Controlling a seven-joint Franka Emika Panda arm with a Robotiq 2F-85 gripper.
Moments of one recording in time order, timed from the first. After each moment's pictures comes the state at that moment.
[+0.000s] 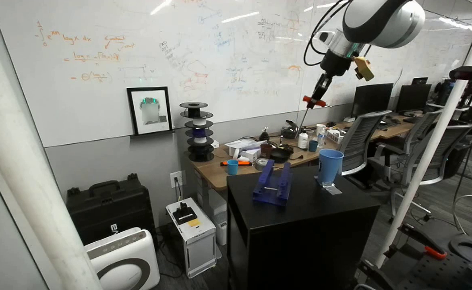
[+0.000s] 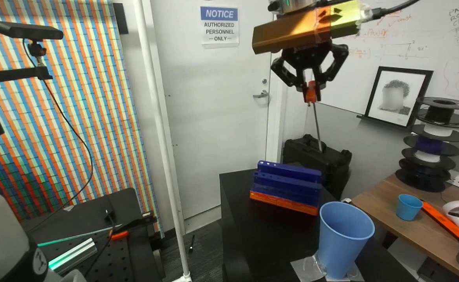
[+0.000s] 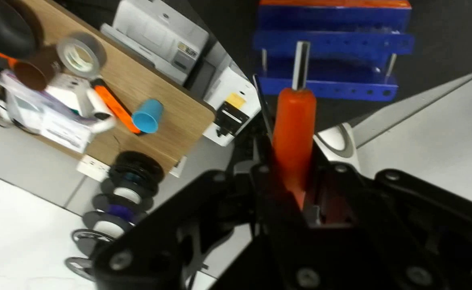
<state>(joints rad) -0.04 -0.21 -0.01 -2.41 0.07 2.61 -0.77</state>
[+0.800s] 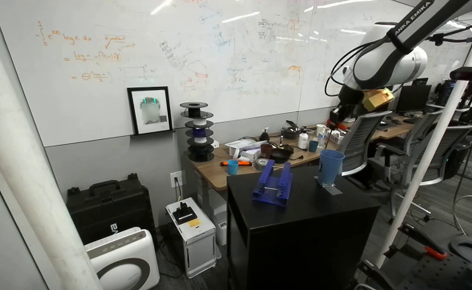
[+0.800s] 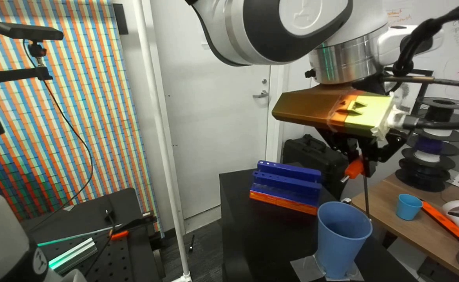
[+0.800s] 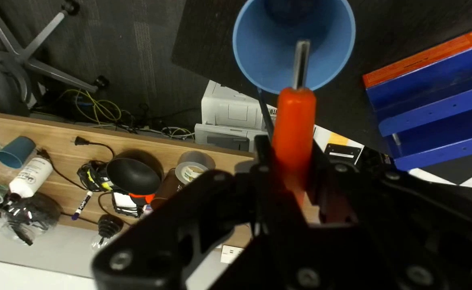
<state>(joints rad) -0.15 -0.03 -0.12 -2.44 -0.16 2.80 -0.27</state>
